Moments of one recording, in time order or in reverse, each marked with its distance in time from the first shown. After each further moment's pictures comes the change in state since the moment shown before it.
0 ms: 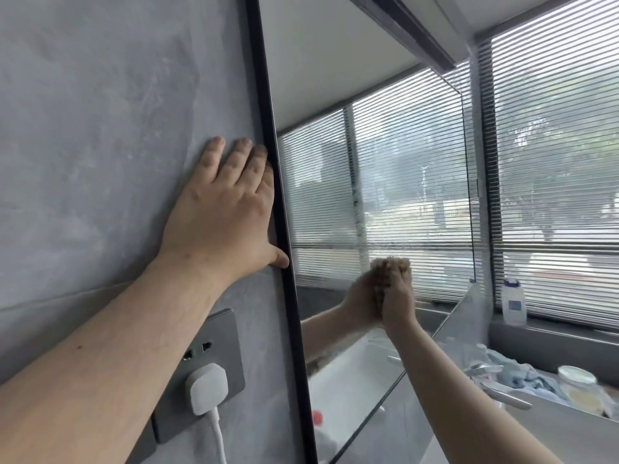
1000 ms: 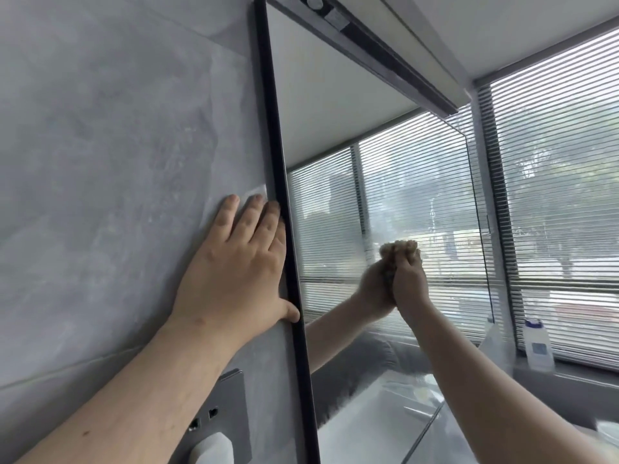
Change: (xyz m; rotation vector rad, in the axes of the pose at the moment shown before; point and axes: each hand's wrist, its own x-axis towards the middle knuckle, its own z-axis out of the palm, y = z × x) left_hand -0.002 -0.002 -0.001 -0.036 0.001 0.014; right_hand 0.071 -0.094 0.004 -0.150 0.004 -0.088
